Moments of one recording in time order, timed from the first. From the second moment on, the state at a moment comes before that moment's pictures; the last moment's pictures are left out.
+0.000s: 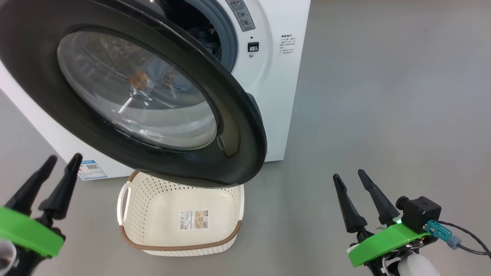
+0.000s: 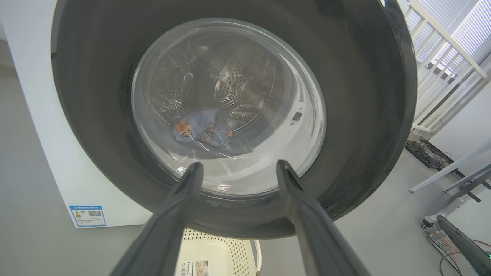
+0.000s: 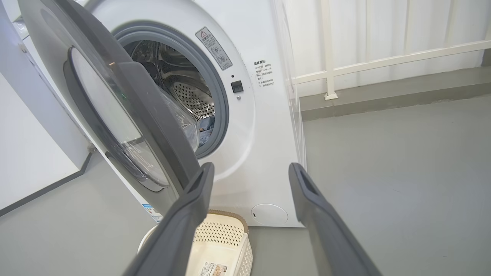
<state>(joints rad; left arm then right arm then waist) -0.16 0.47 -0.07 -0.08 -0.93 -0.13 0.29 -0.17 -0.09 0.14 0.26 0.38 0.13 -0.26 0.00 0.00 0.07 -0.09</state>
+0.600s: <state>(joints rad) 0.00 0.45 -0.11 0.08 -0.70 -0.12 -0.23 -0.16 -0.10 0.14 0.26 0.38 0.13 -0.26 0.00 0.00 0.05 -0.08</state>
